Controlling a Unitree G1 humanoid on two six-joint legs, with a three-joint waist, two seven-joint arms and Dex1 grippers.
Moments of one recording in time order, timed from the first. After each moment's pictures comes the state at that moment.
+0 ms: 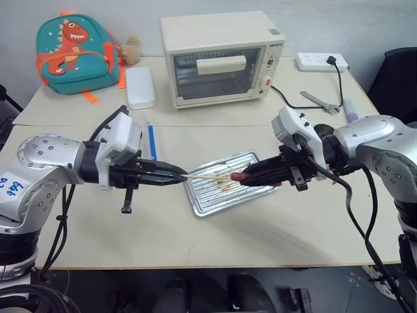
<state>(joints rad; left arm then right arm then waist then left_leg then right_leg) -0.55 0.94 0.10 -0.42 -0.75 0.70 -1.13 -0.88 -0.91 0.18 -0.35 0.73 1.05 1.19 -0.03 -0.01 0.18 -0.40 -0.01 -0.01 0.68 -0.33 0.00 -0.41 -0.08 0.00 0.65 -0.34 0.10</state>
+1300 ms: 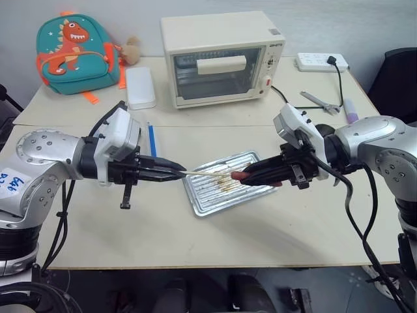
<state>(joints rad) -0.58 0.94 0.09 -0.38 -0.72 0.68 -1.16 -0.89 -0.90 0.15 -0.35 0.80 1.12 1.16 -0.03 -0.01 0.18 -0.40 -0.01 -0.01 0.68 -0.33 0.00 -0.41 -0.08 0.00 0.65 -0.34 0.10</state>
